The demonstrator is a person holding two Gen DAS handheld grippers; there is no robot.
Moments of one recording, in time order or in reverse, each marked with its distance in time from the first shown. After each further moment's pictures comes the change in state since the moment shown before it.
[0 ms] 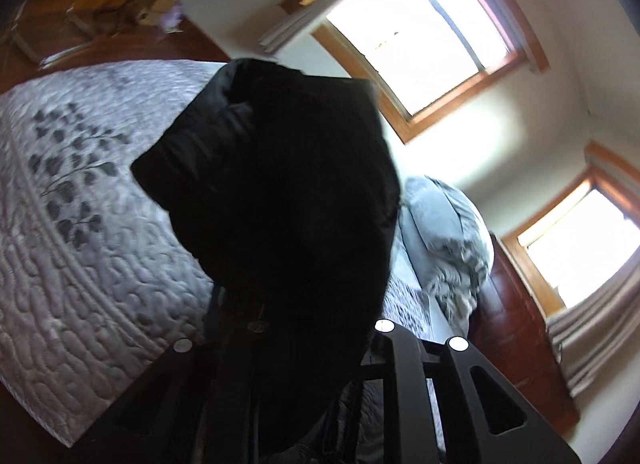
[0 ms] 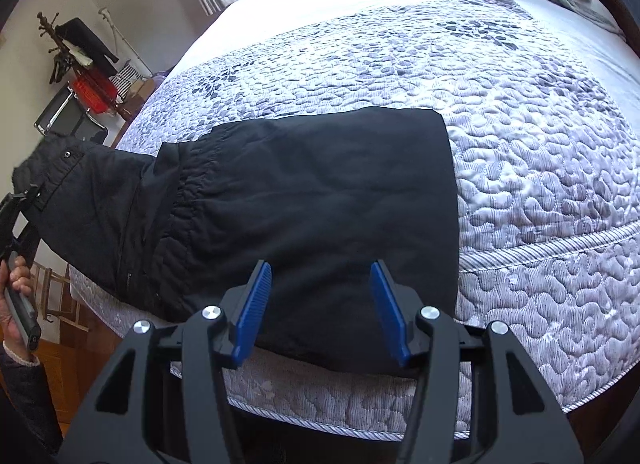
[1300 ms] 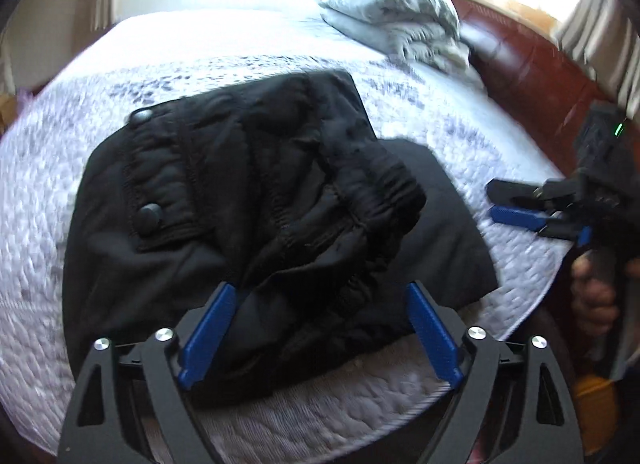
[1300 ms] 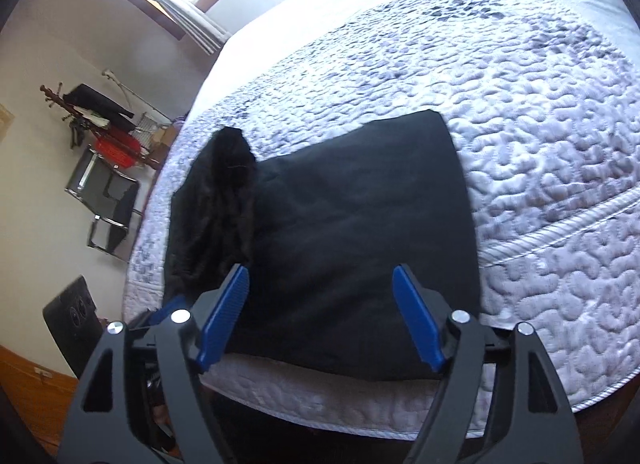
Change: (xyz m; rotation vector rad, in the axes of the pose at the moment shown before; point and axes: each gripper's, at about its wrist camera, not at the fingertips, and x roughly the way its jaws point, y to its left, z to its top) left arm 0.101 -0.123 -0.192 0.647 0.520 0.104; right arm -0.008 -0.022 0.014 0.196 -0.041 0.215
